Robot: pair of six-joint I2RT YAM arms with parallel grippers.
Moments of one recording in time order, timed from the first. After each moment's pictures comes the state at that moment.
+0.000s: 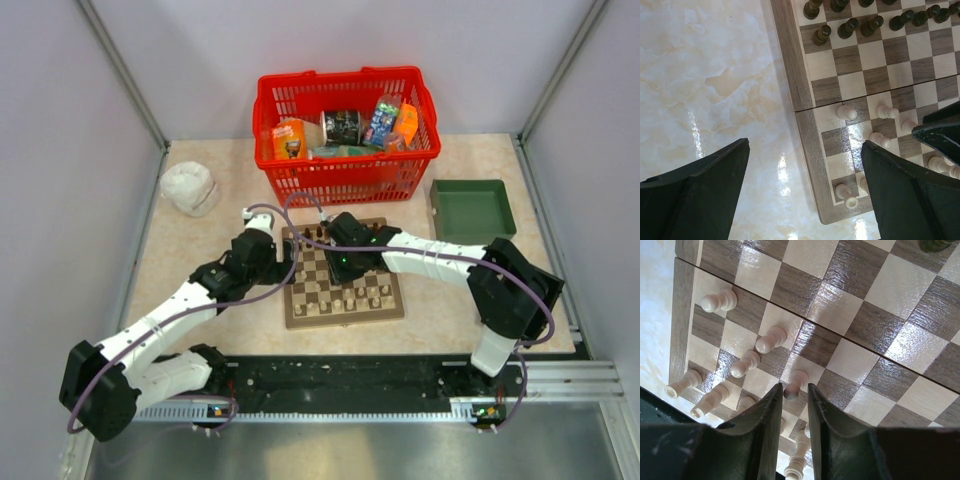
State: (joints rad) left arm -0.61 1.03 0.69 -0.43 -0.23 -0.48; right arm 0.89 1.73 1.17 -0.46 -0.03 0.46
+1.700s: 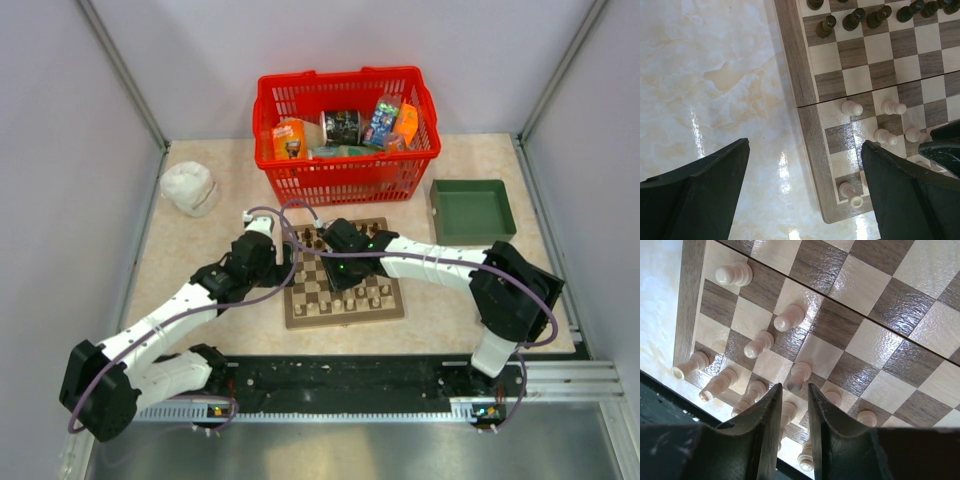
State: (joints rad) left arm -0.61 1.03 0.66 -0.42 -0.22 -0.48; right arm 0.94 1.72 1.16 -0.49 -0.03 0.47
